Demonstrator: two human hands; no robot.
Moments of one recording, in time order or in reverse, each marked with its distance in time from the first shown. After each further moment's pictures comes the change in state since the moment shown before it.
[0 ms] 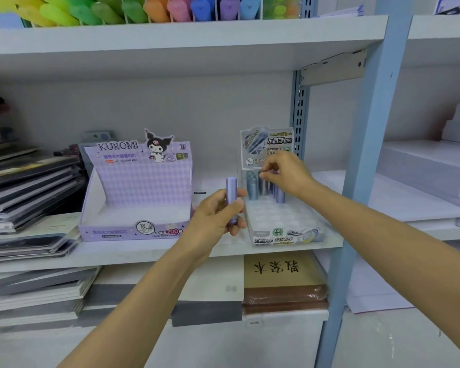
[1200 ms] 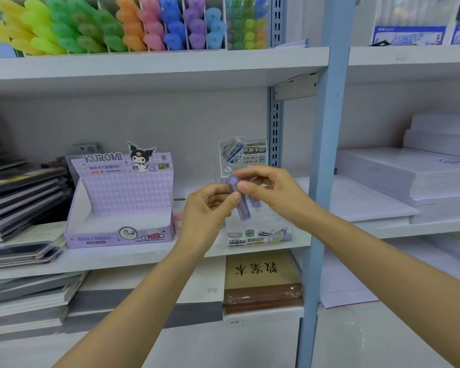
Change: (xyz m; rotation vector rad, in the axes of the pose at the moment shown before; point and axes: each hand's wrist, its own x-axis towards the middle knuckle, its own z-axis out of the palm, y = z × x) left_hand -0.004 0.024 0.043 0.163 0.213 0.247; right_hand -0.089 -0.045 -0.055 0.693 -0.084 -0.066
